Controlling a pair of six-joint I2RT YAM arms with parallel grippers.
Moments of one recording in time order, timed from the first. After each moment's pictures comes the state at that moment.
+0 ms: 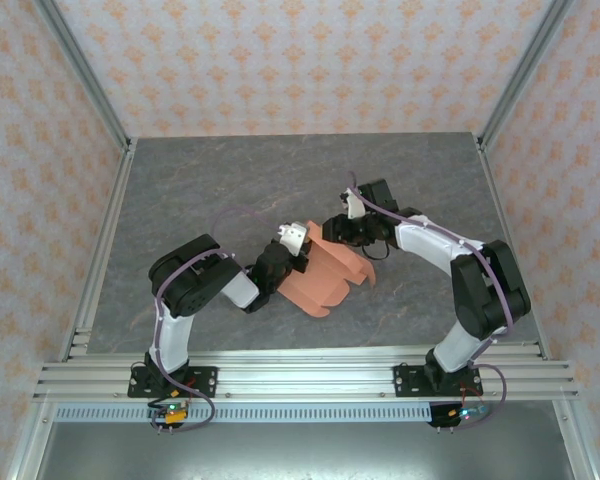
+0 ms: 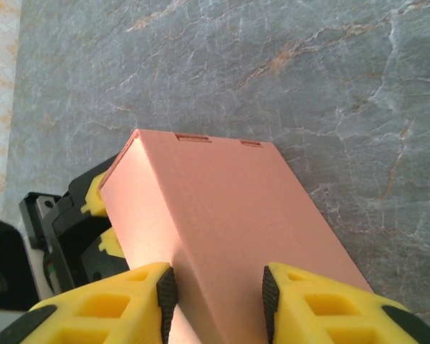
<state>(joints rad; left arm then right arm) -0.72 2.01 0.65 1.09 -0.27 -0.09 0.42 1.64 1.03 -0.30 -0.54 0.46</state>
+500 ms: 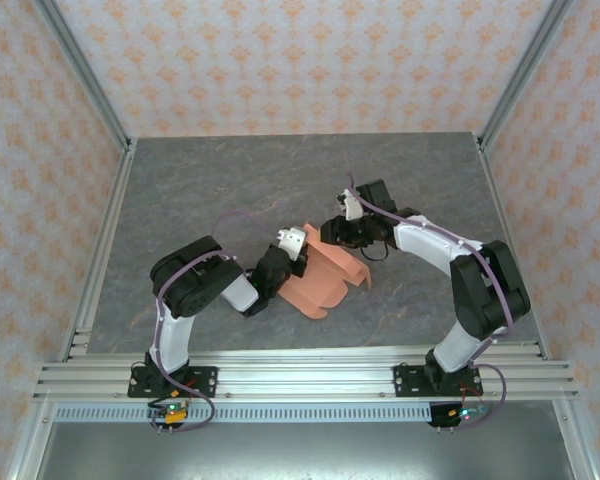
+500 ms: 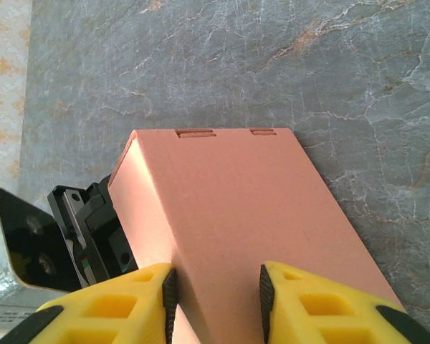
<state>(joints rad) -0.73 2.01 0.62 1.08 -0.33 -0.09 0.43 1.64 1.03 -0.32 -0.57 0.46</state>
